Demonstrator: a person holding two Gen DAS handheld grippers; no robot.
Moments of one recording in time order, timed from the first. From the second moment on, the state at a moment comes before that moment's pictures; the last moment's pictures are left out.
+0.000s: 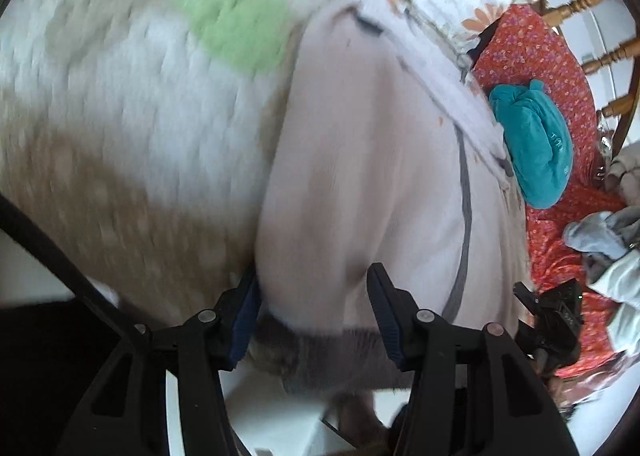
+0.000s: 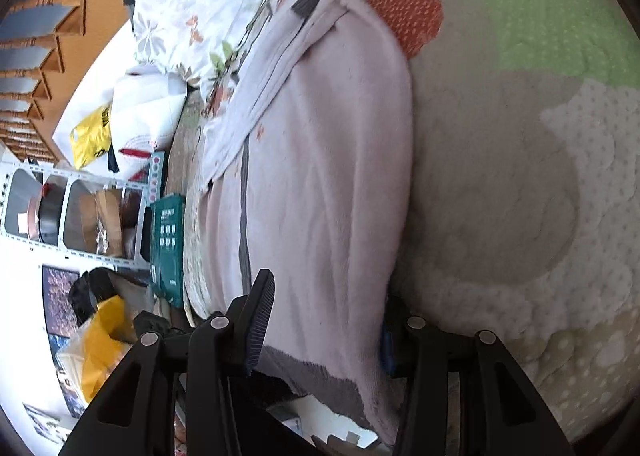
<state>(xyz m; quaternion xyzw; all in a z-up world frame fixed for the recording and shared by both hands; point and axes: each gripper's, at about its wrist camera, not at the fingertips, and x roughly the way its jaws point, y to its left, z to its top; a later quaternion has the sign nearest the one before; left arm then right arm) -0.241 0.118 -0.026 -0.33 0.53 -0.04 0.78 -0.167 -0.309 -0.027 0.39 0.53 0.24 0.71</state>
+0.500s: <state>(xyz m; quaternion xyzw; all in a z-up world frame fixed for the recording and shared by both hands) -0.257 0.063 -0.032 -0.24 0.56 -0.02 0.79 -0.212 -0.289 -0.038 0.37 0.57 0.26 0.68</state>
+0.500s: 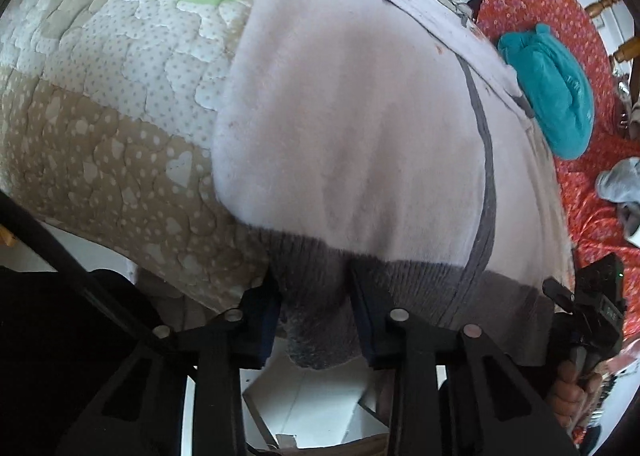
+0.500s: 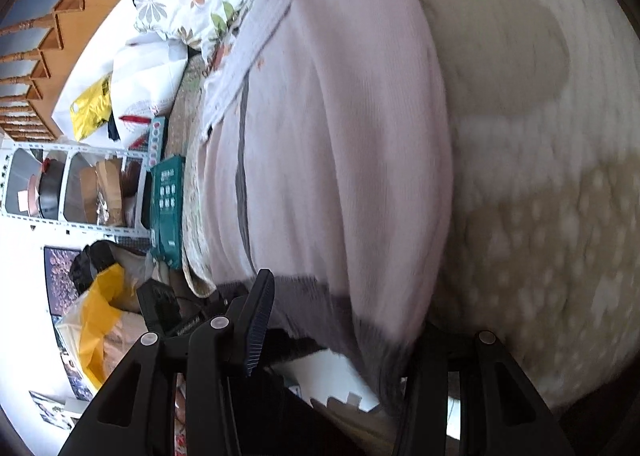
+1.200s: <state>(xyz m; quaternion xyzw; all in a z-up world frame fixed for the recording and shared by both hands) -0.303 0.087 0.046 -0.24 0.49 -0.01 0.84 -0.271 -0.264 0.009 0.23 0.57 0.33 0.72</state>
